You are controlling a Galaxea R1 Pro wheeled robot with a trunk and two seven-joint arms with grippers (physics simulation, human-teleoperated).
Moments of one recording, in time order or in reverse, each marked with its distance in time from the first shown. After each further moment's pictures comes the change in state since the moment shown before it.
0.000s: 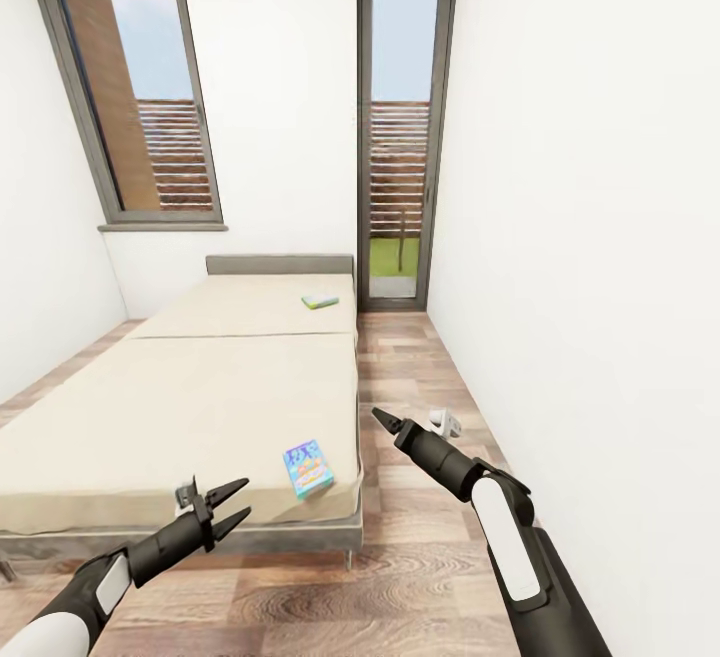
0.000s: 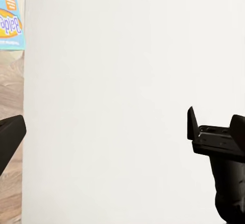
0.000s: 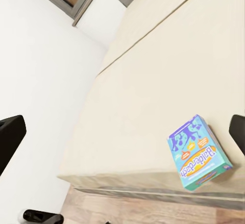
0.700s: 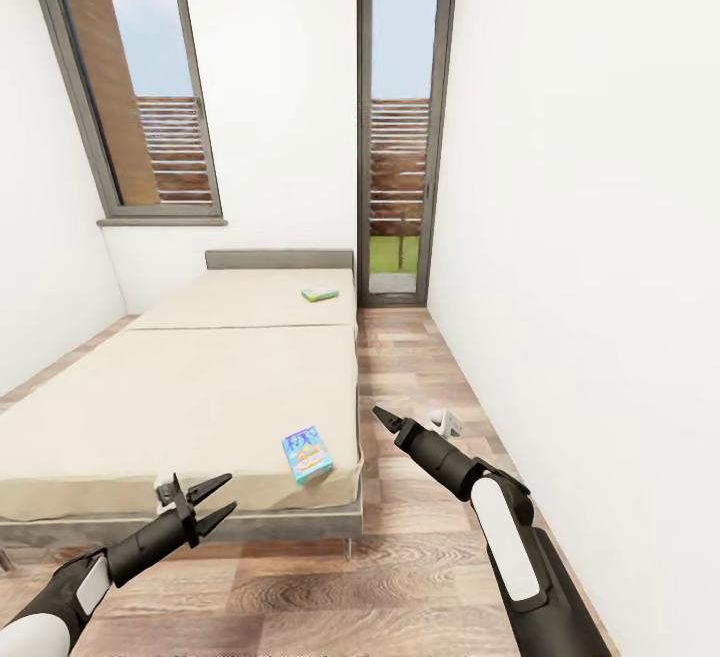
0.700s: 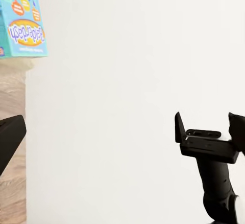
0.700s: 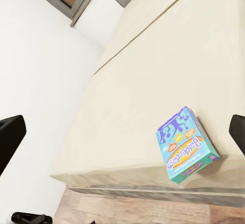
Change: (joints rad) left arm 0.000 0.047 0.007 0.000 0.002 0.011 -0.064; right arm 0.000 0.000 0.002 0.000 0.000 -0.016 -0.001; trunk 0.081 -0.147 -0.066
